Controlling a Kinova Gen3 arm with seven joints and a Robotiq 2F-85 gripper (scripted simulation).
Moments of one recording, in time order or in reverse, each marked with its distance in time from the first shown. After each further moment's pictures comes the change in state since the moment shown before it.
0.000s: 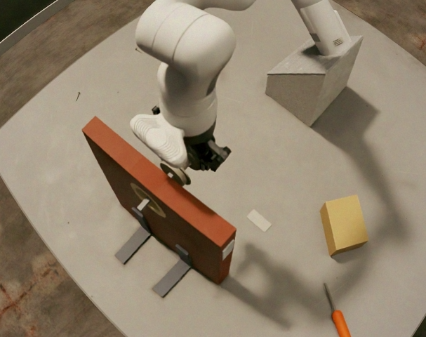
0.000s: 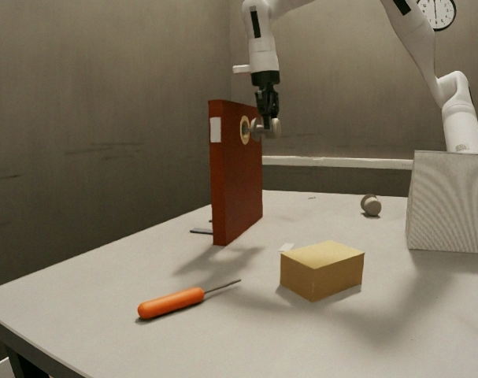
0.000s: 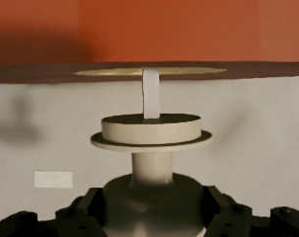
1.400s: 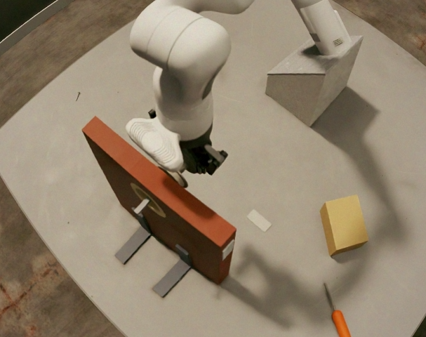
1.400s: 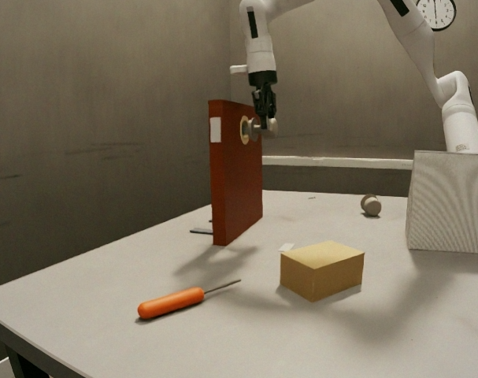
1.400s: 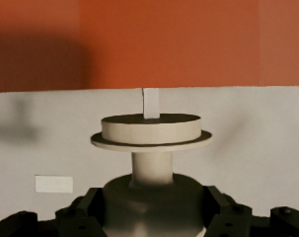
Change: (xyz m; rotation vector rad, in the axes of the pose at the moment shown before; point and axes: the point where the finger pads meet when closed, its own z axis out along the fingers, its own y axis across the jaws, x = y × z) arm 0.008 0.000 -0.001 0.000 -0.001 0.000
